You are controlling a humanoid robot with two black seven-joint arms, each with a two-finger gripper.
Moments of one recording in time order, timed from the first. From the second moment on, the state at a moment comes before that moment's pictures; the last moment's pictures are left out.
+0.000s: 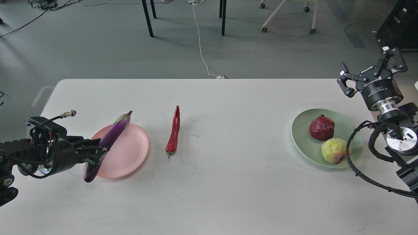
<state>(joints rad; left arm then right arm) -0.49 1.00 -0.45 -1.46 1.86 -0.16 -0.13 0.61 -0.51 0.80 0.71 0.15 0.49 0.37</state>
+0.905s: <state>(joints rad) -0.76 0.55 -0.44 -1.34 1.81 -0.26 0.09 0.61 -0.52 0.81 0.71 0.15 0.49 0.37</state>
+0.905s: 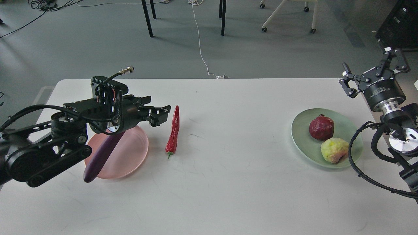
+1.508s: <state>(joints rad) -0.74 0.45 -0.28 -1.27 1.96 -0.26 0.10 0.60 -0.53 0.81 0.71 0.15 0.49 0.37</state>
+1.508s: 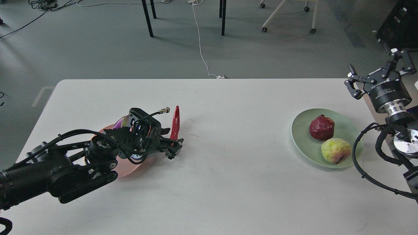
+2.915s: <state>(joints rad) -0.72 0.58 -0.35 -1.54 1.92 -0.30 0.12 0.60 -0.54 0.81 0.71 0.15 0.49 0.37</state>
